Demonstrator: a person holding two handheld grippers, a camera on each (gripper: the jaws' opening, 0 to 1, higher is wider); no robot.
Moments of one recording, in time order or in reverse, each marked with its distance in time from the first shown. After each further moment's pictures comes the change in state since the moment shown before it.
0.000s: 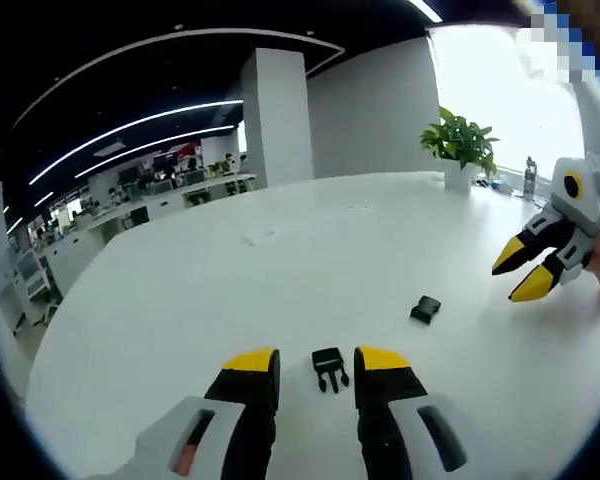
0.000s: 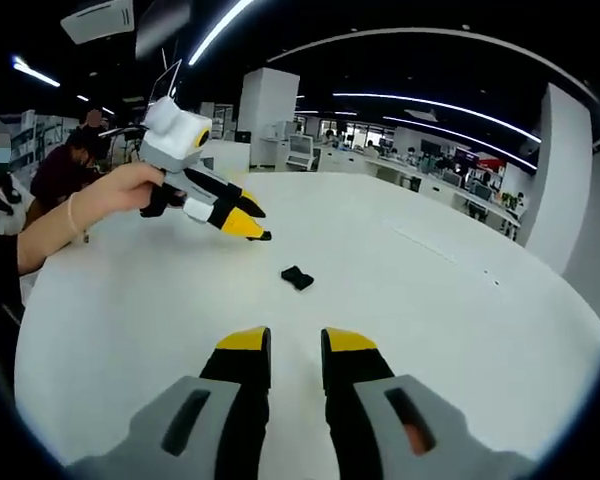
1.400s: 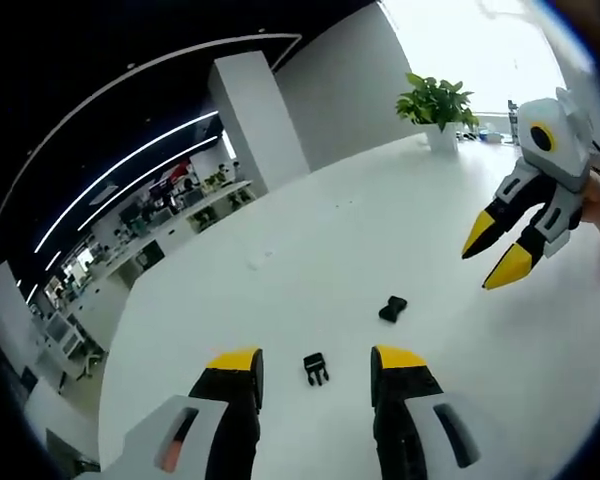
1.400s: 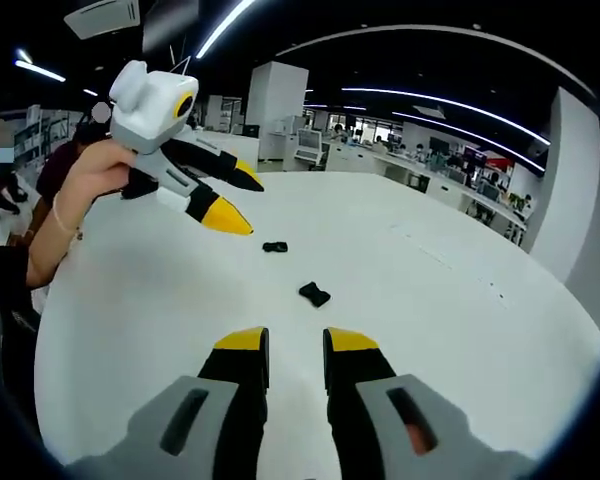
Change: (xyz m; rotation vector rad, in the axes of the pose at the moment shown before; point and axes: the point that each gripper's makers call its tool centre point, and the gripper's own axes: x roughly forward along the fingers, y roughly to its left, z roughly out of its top) left arm -0.050 -0.025 0.033 0.239 0.060 0.101; right arm -0.004 0.013 0.022 -0.018 0.032 0.036
